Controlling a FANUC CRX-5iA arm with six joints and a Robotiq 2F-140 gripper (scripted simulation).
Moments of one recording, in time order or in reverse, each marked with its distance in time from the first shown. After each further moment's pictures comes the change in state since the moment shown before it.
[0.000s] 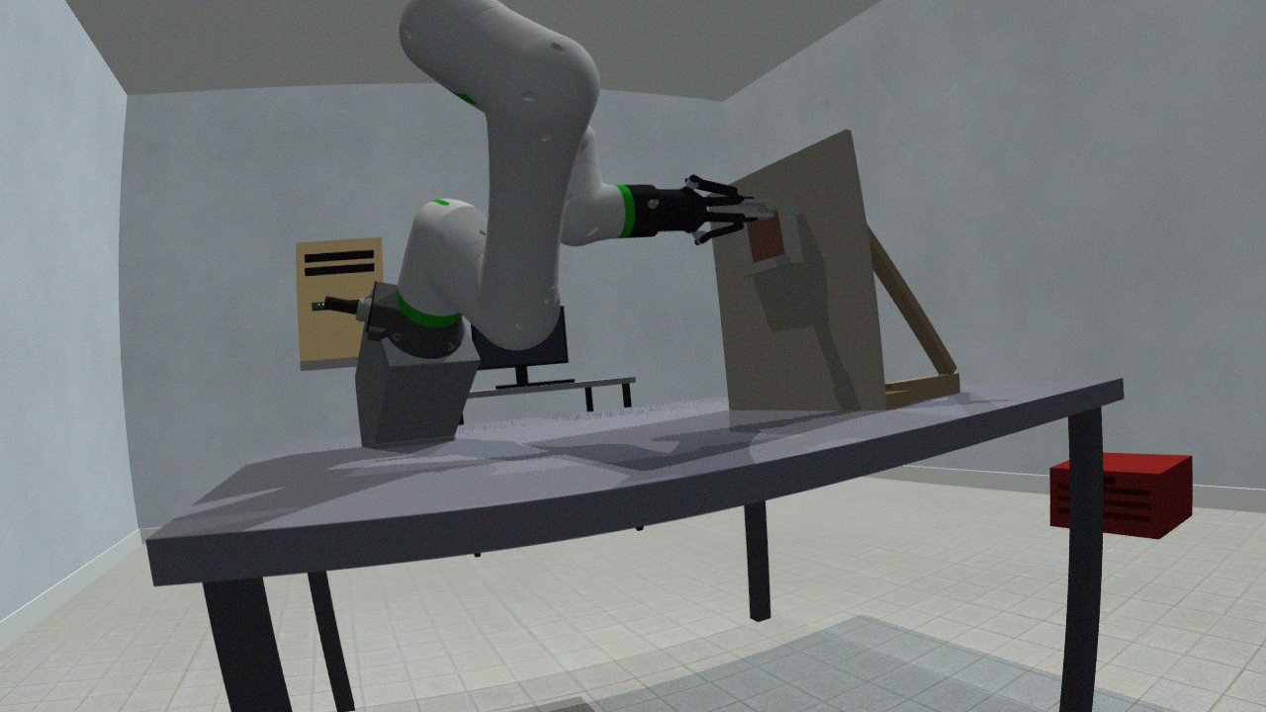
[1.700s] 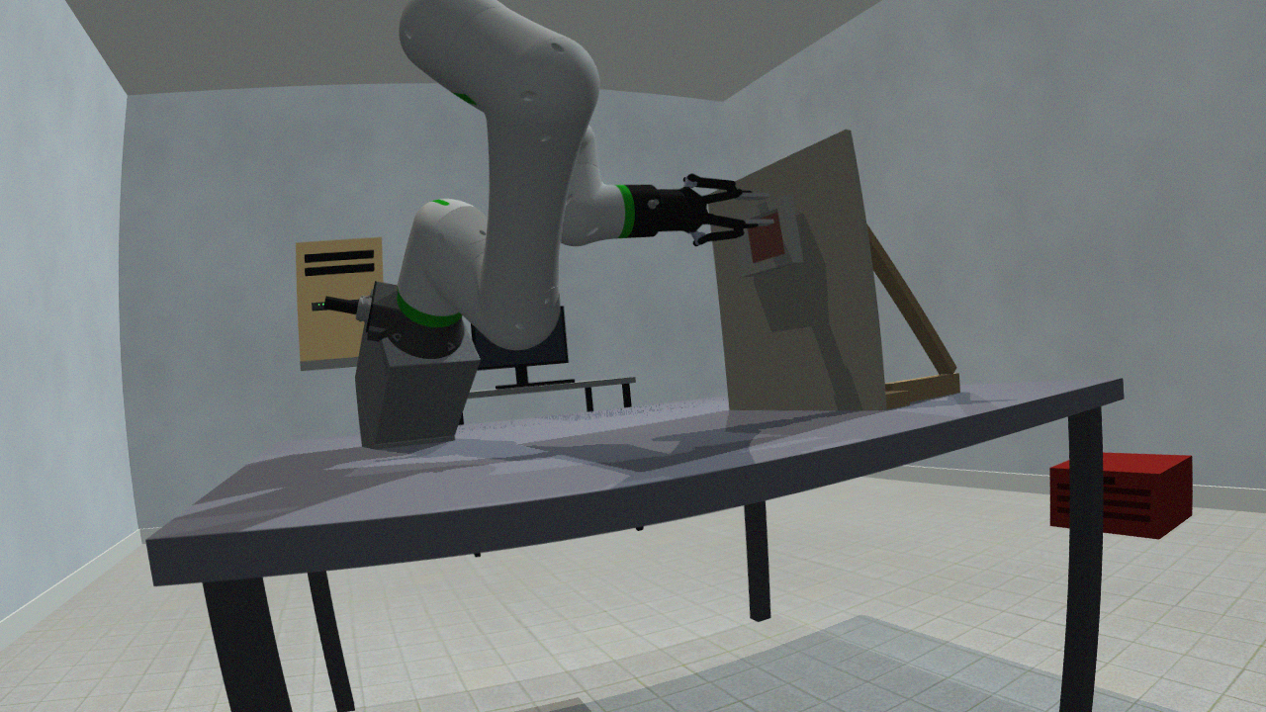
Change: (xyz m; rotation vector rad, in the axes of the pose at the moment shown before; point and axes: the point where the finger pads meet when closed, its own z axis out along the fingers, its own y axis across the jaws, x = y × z) arm 0.000 0.000 0.000 0.000 0.000 0.000
